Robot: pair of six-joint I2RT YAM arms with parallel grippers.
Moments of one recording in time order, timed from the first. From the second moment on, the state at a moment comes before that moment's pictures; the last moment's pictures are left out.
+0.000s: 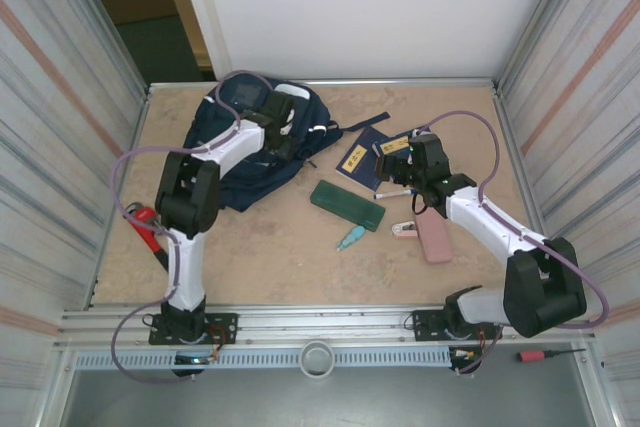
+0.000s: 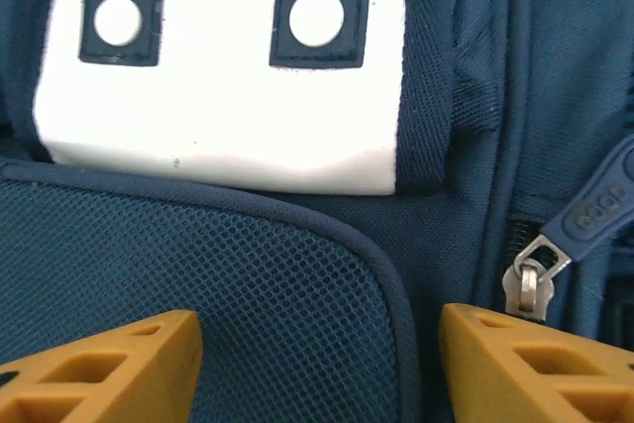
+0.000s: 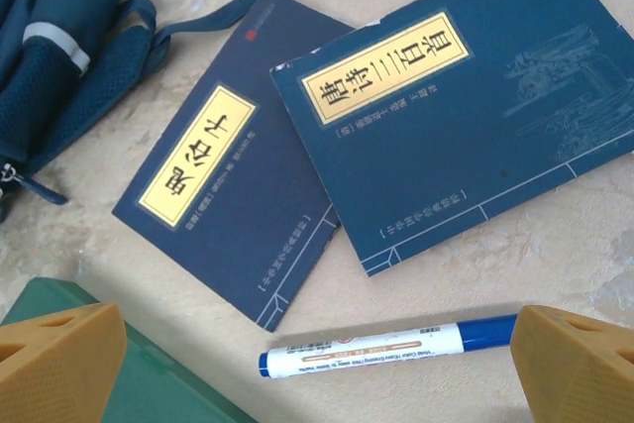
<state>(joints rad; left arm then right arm) -0.42 2.12 1.67 -0.64 -0.25 0.00 0.35 1.32 0.82 -0.25 0.11 0.41</state>
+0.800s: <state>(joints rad) -0.40 1.84 1.32 -0.37 0.05 0.21 0.30 1.55 1.07 -0.32 -0.20 0.47</state>
